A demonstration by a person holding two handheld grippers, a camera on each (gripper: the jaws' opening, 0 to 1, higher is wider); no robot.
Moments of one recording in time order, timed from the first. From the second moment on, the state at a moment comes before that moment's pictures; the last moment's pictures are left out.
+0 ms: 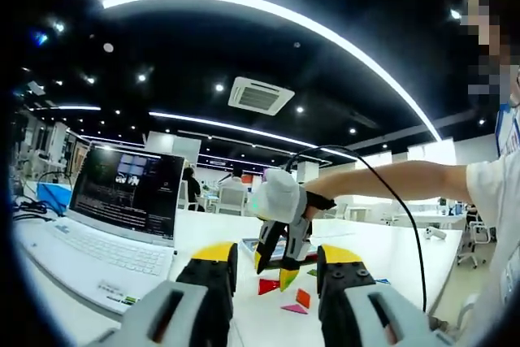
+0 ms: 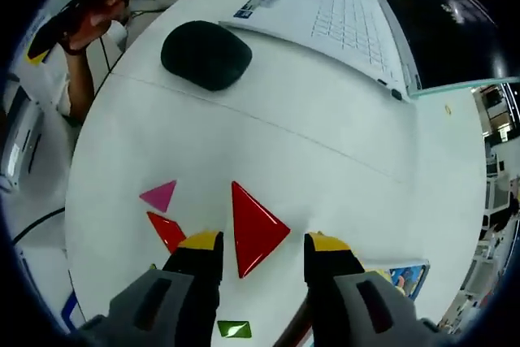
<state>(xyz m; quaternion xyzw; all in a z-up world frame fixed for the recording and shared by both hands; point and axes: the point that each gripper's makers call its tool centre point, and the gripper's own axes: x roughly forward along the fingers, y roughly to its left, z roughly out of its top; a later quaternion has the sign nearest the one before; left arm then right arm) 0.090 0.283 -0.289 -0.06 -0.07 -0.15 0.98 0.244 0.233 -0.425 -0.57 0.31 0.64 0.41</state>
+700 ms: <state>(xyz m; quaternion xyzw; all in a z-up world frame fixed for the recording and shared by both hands) 0.093 0.282 -0.290 -0.06 -0.06 -0.16 0.98 0.246 0.236 -0.428 -0.56 0.32 0.66 0.38</state>
